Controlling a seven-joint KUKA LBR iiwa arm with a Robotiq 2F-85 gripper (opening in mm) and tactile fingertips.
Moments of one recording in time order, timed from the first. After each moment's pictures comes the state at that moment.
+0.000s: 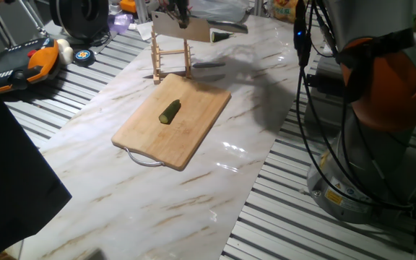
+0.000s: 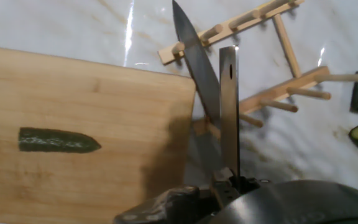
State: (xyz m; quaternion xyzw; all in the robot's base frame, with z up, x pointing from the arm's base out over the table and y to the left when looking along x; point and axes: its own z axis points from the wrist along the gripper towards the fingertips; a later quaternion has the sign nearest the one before) arm 0.567 -0.183 0.223 0.08 -0.99 0.06 0.05
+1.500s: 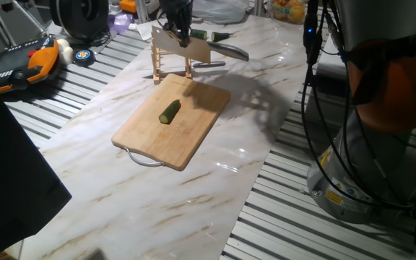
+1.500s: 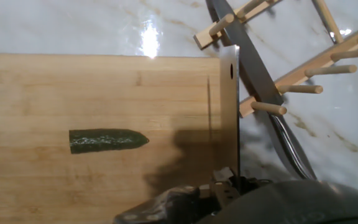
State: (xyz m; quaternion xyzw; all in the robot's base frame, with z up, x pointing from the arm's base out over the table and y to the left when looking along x) arm 0.537 -0.132 0.211 0.02 -1.00 0.05 0.04
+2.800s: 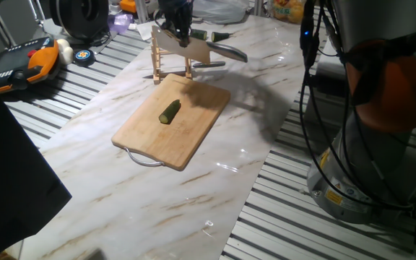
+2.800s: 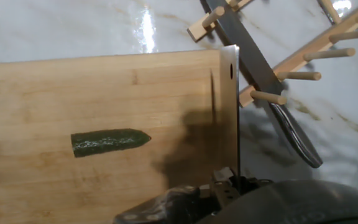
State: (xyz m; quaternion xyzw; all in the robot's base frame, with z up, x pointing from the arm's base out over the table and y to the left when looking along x) arm 0.537 -0.129 0.211 -0.03 -1.00 0.04 0.06
